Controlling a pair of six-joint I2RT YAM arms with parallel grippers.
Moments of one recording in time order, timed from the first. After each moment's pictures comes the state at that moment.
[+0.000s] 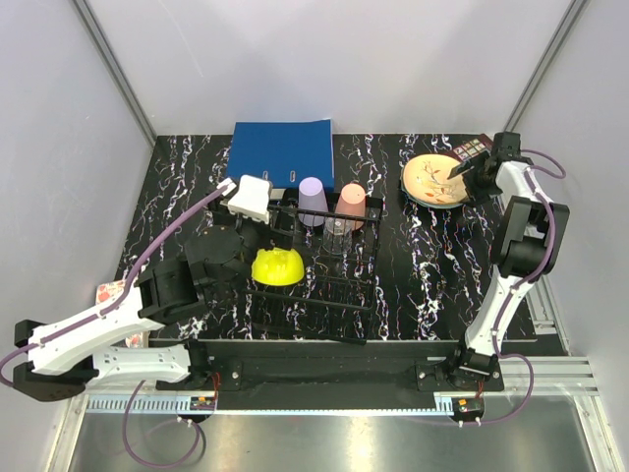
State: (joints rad) left arm -1.21 0.95 1.21 -0.35 -0.95 0.02; right arm -0.25 2.10 1.66 -0.57 -0.15 0.86
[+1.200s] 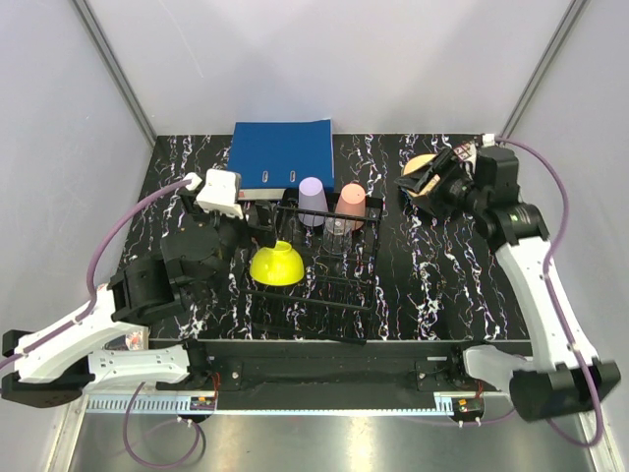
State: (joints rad) left arm -1.18 0.90 1.27 -0.50 -0.95 -0.15; right arm 0.13 1.18 1.27 -0.60 -0.35 0.93
